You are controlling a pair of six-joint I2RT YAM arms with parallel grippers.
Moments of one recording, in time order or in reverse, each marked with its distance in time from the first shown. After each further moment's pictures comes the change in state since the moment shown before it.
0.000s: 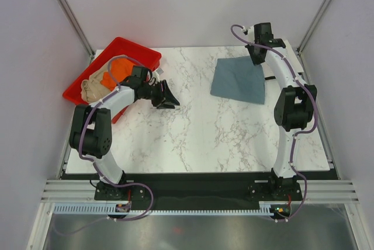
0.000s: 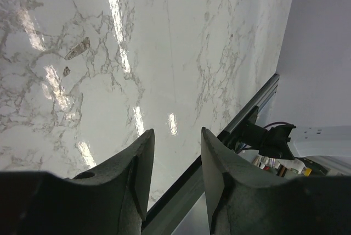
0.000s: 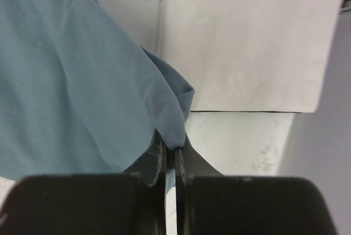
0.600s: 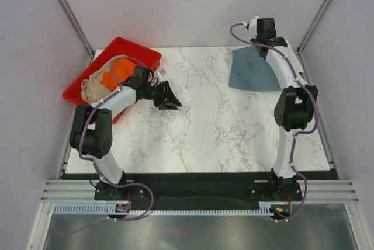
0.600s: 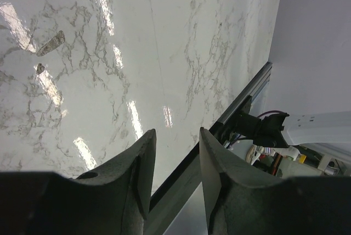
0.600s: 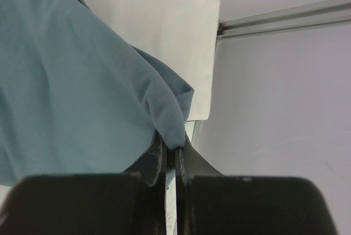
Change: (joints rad) left arm -0.021 -0.001 0.000 0.002 0.050 0.000; right arm -0.002 -0.002 0.030 0.156 0.266 -0.286
